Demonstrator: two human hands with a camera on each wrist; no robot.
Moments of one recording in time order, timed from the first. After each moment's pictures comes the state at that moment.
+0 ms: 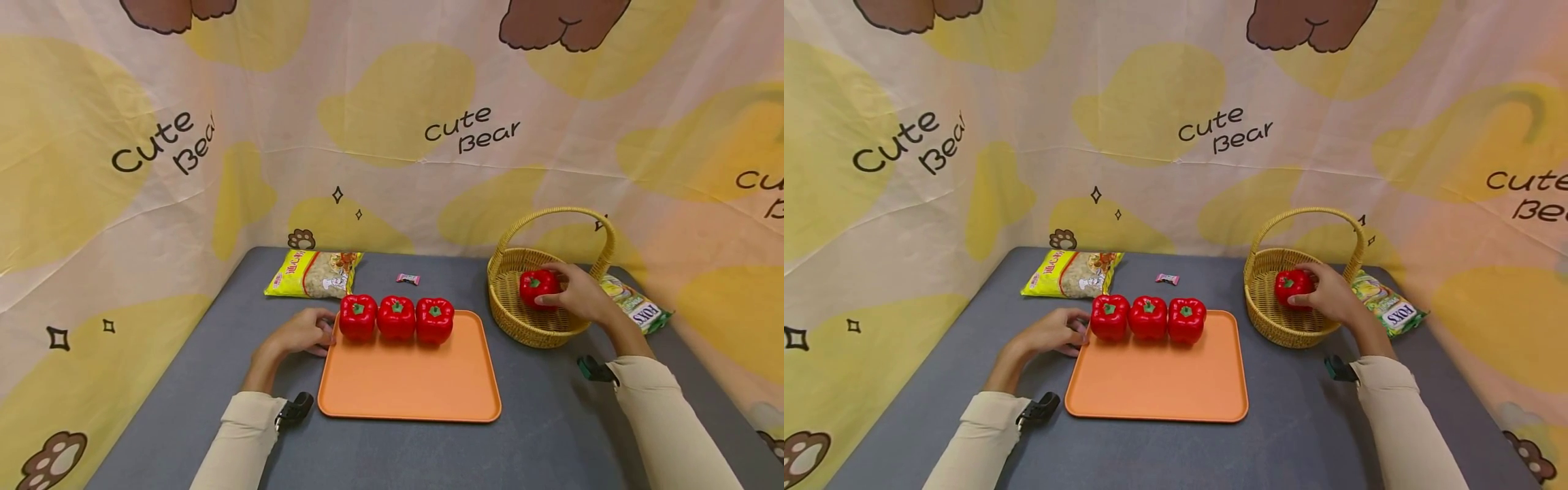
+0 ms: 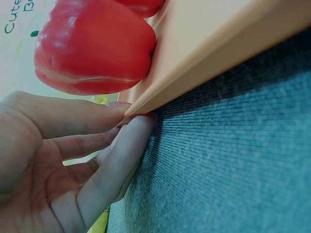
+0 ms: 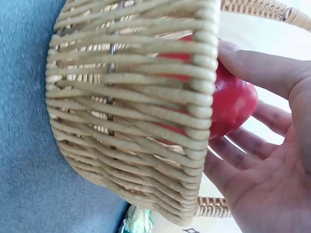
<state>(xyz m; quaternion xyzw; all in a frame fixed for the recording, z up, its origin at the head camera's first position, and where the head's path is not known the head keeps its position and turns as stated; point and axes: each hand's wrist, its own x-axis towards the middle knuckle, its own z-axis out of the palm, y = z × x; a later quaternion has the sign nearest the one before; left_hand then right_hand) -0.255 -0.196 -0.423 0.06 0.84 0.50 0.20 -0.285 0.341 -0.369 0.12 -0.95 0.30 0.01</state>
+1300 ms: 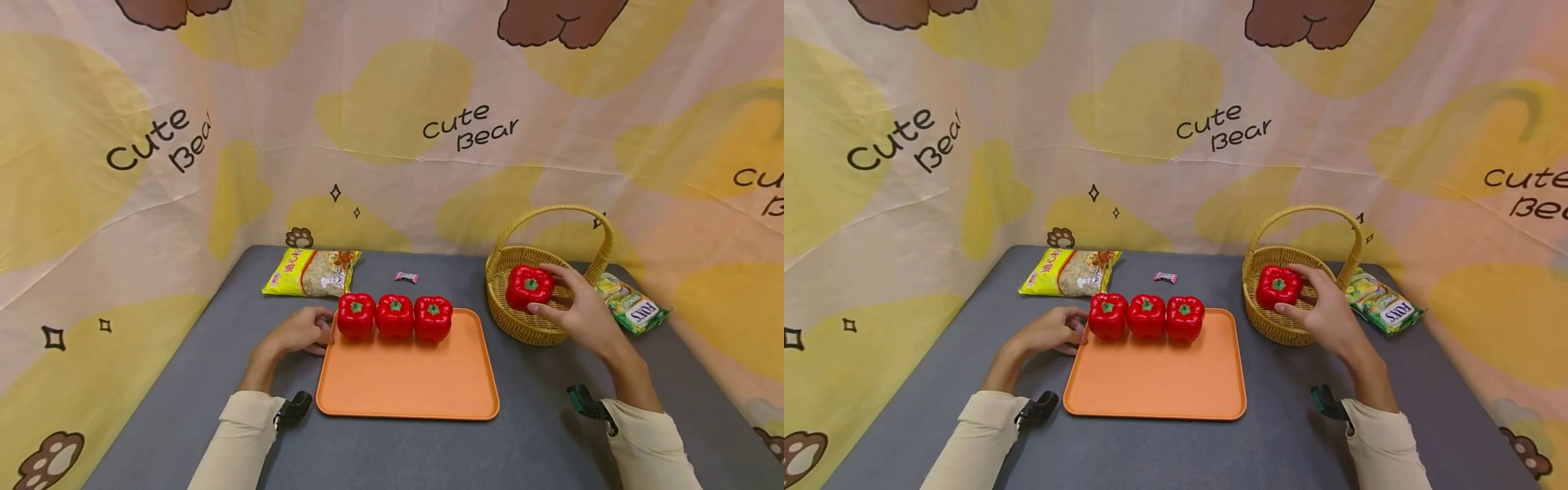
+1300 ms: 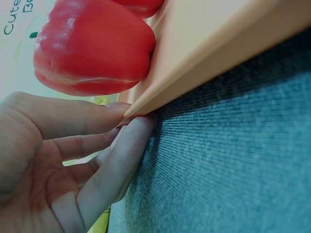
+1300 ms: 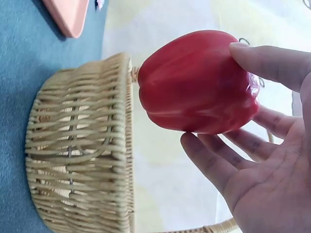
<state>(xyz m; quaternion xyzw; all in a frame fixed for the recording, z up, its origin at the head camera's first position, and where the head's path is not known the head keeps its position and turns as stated) -0.257 -0.196 -0.424 0.05 0.84 0.49 0.20 -0.216 0.298 -0.355 0.13 -0.90 0.41 0.10</state>
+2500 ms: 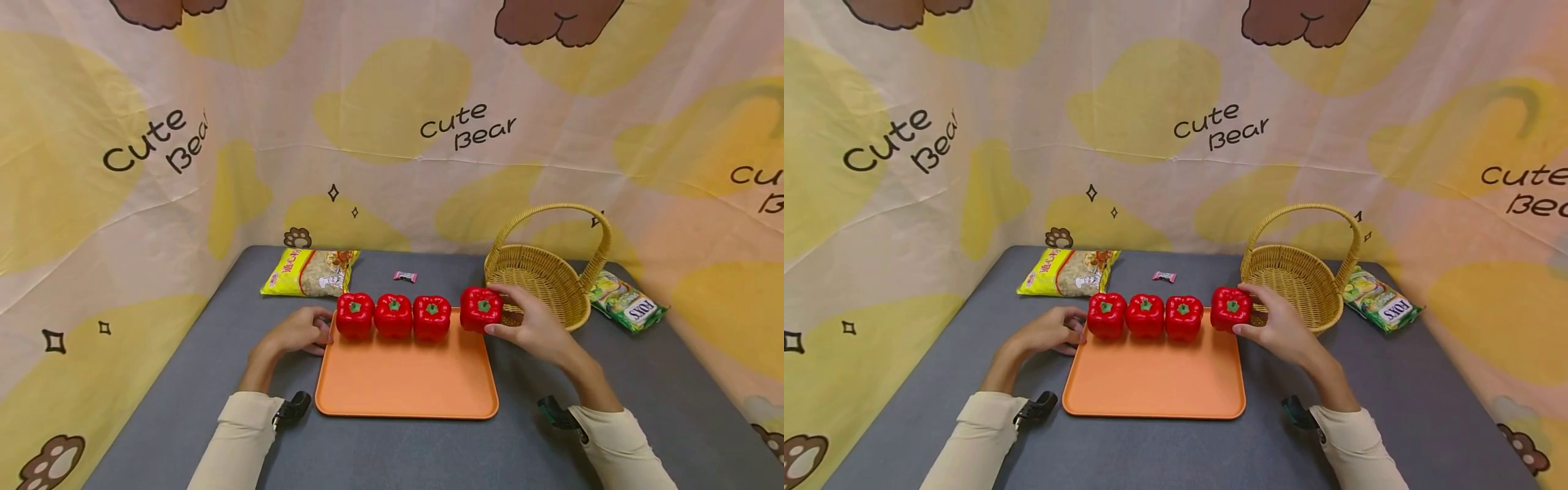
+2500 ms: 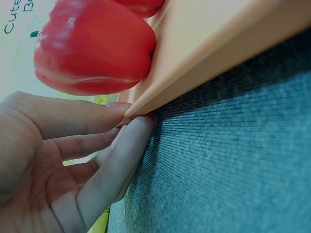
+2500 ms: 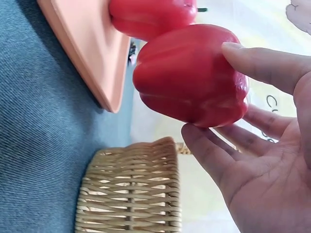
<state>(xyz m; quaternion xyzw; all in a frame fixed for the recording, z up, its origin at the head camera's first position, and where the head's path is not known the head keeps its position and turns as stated) -0.258 -0.197 -0.425 0.06 0.84 0.49 0.21 -0.219 0.245 -0.383 0.20 -0.88 0.43 0.03</state>
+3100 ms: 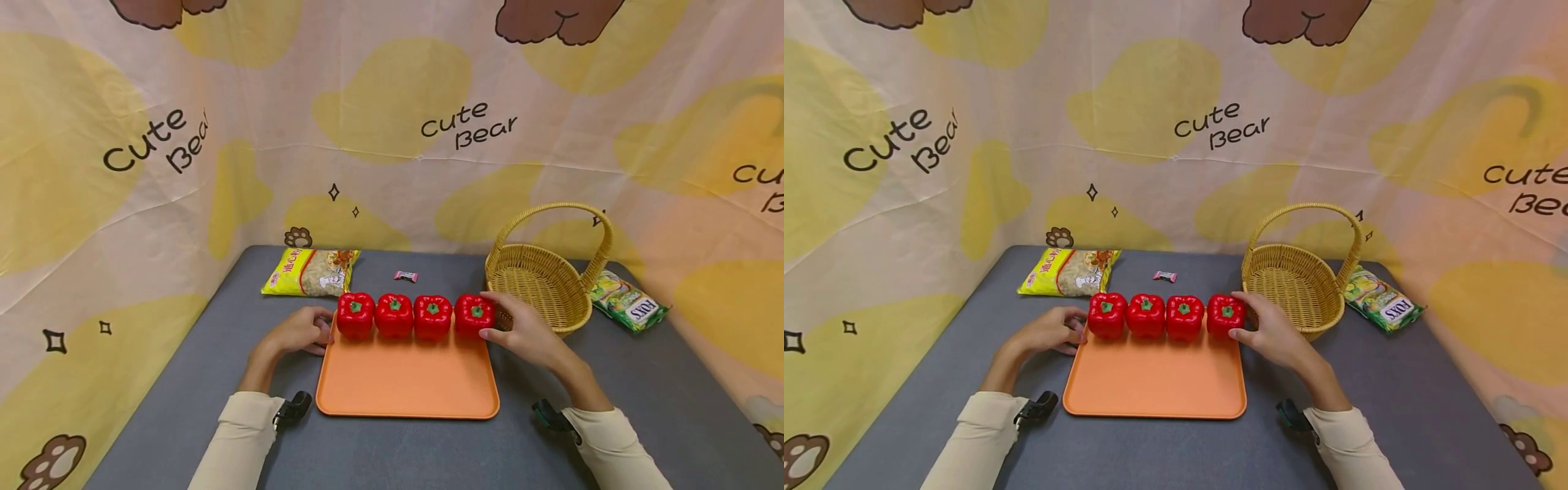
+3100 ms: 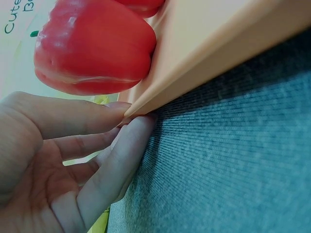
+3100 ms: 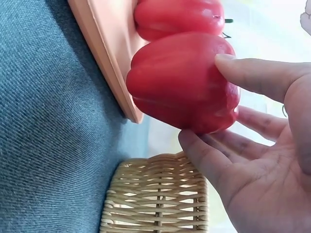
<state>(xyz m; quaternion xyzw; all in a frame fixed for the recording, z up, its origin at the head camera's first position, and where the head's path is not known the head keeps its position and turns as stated) -0.257 -0.197 -0.424 0.06 0.84 0.49 0.21 -0.223 0.236 -0.397 0.20 -0.91 0.36 0.03</state>
